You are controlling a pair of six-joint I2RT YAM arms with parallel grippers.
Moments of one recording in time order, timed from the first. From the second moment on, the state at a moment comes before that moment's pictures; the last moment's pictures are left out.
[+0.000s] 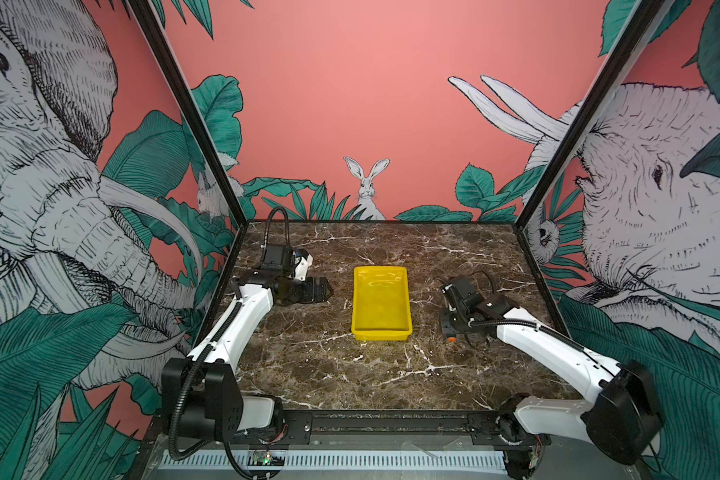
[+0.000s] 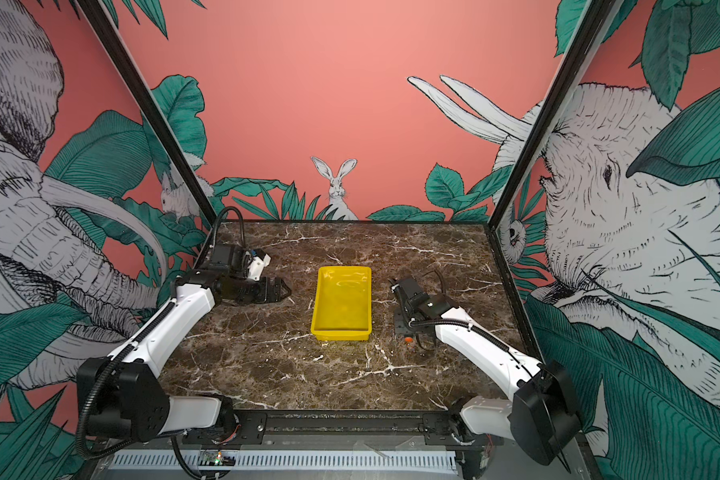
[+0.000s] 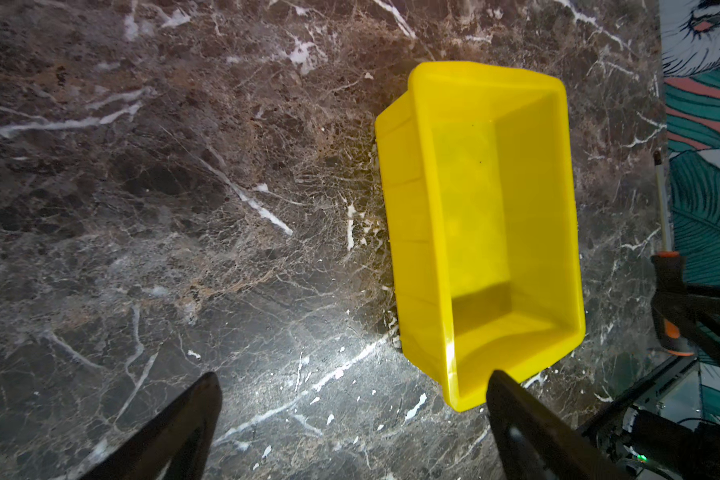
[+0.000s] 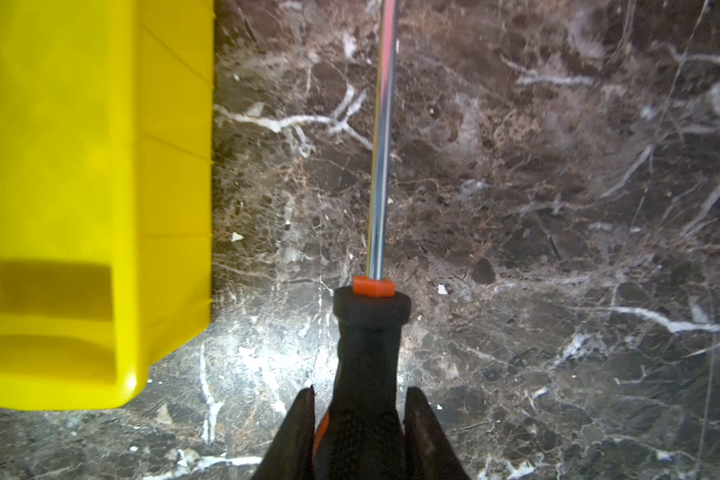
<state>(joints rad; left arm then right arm) -0.14 1.33 1.06 -0.78 0.42 -0.15 0.60 1.26 0.95 -0.83 0.16 0.50</state>
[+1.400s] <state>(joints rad) -0.02 1.24 1.01 -0.75 0.49 -0.16 0.83 1.99 1.53 -0.76 0.02 0.32</state>
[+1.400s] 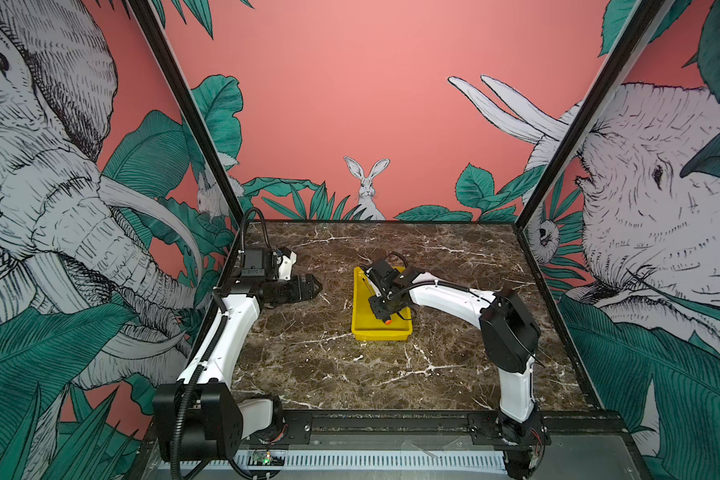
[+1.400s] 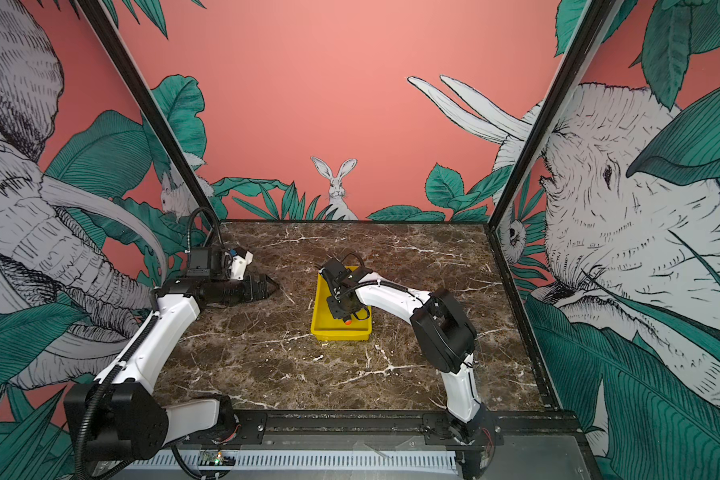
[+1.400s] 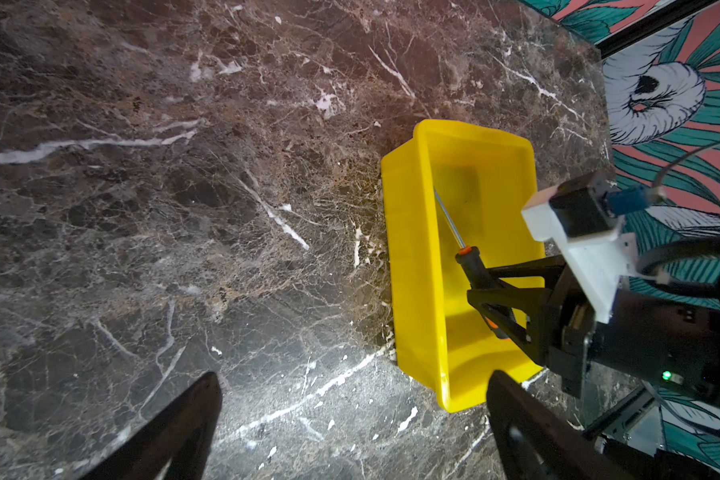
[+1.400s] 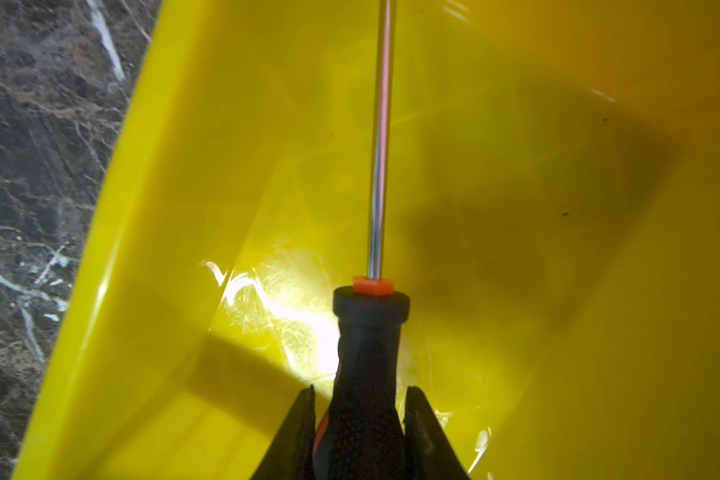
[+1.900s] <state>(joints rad) -0.02 1.23 1.00 -0.75 0.47 -0.16 0.83 2.05 1.53 -0.75 0.06 0.29</state>
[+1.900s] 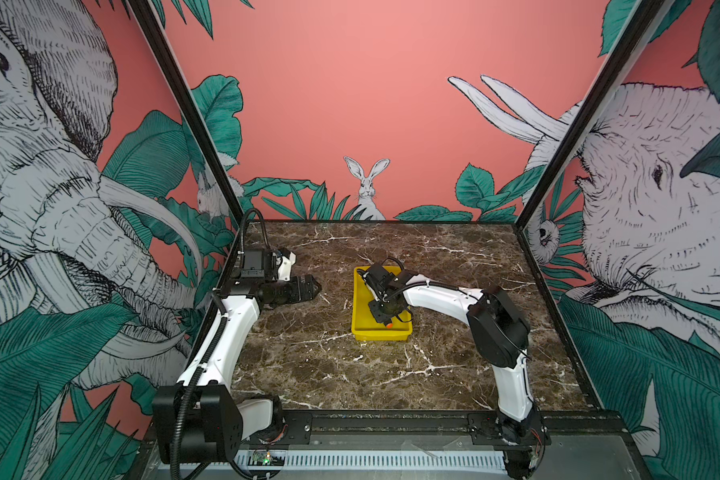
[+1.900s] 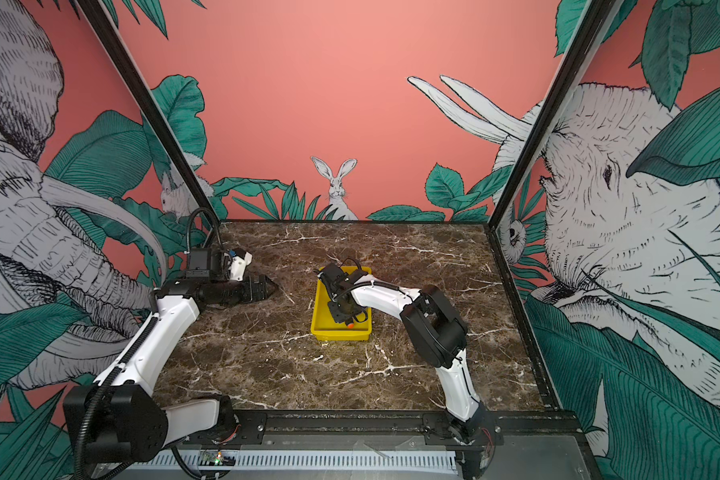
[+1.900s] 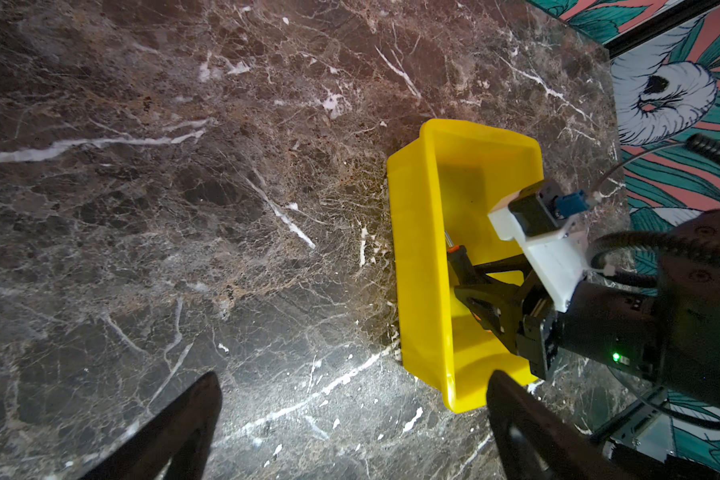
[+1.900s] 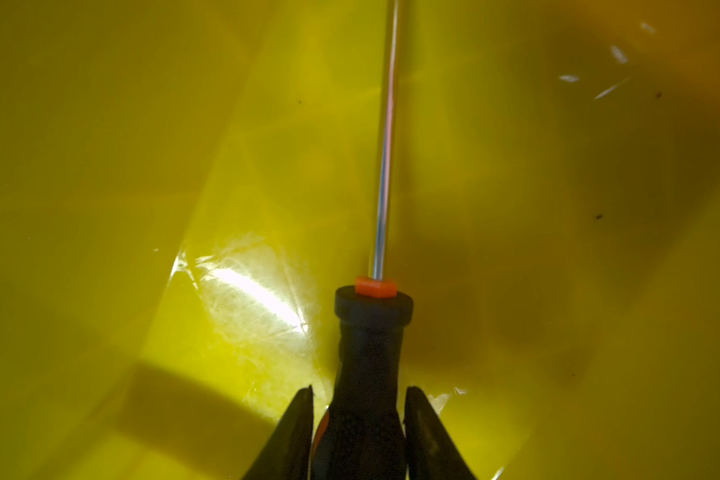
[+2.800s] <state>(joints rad) -0.02 1.16 1.00 -0.76 0.40 -0.14 0.78 1.67 1.47 -0.70 0.09 0.11</state>
